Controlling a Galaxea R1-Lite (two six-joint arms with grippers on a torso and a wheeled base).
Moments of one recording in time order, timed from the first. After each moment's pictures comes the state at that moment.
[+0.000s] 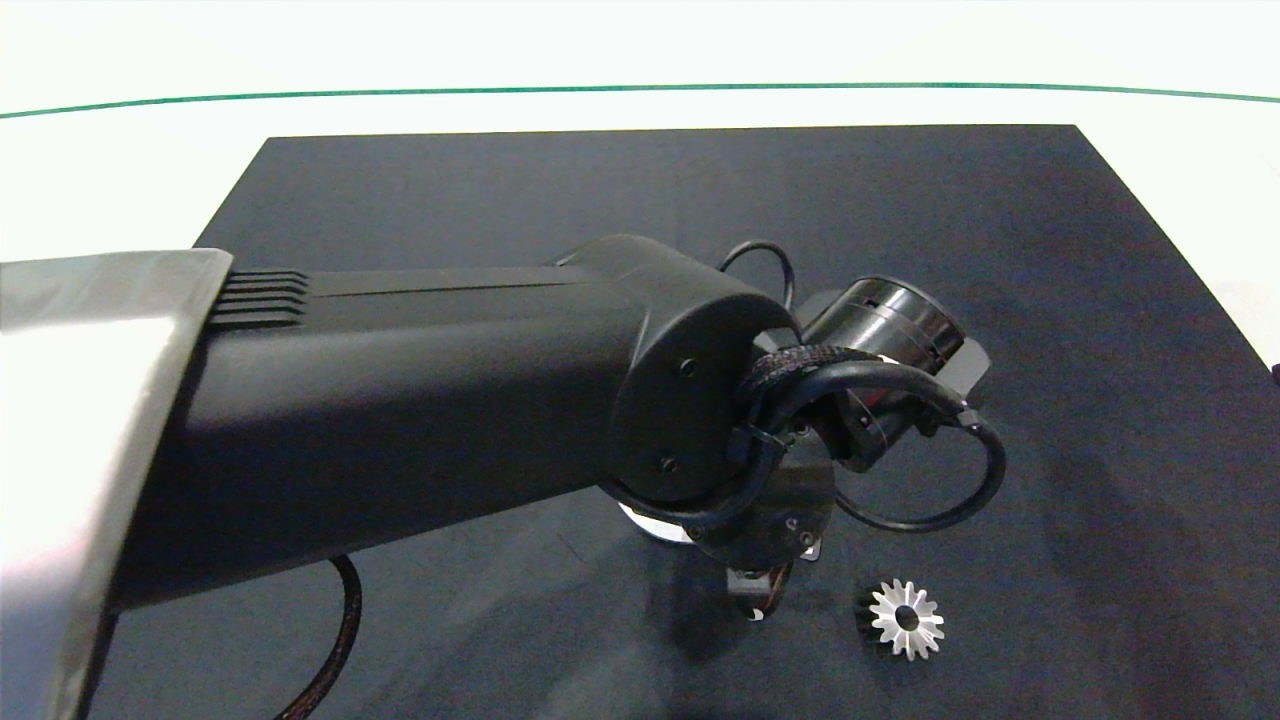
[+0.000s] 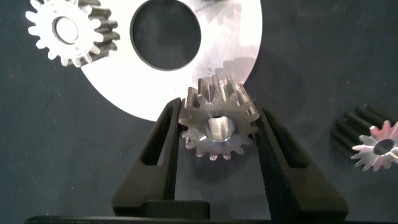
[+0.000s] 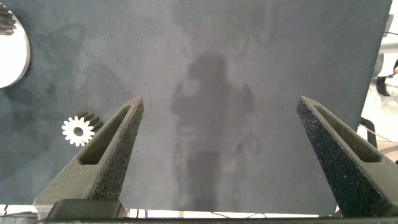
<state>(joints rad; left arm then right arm) -1.06 2.12 -2.00 0.88 0.55 -0.59 -0.13 1.25 -1.50 0.90 0.10 -0.14</state>
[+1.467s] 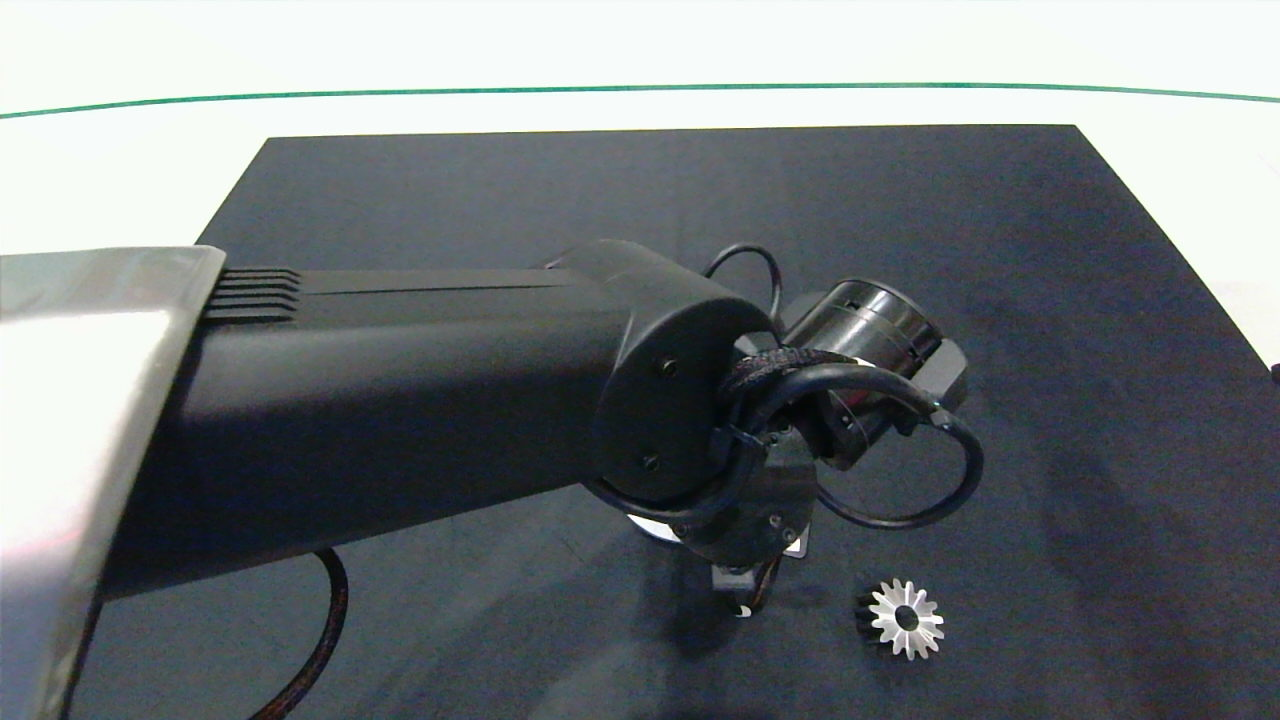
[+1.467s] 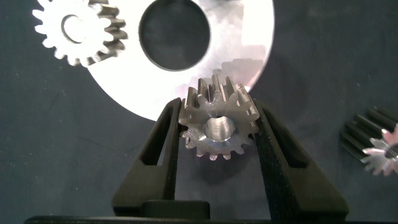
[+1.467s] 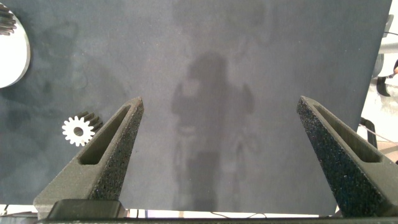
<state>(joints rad) -1.04 2.11 -1.96 0.86 0.55 -0.59 -0.13 1.25 -1.50 0.90 0.10 -0.14</state>
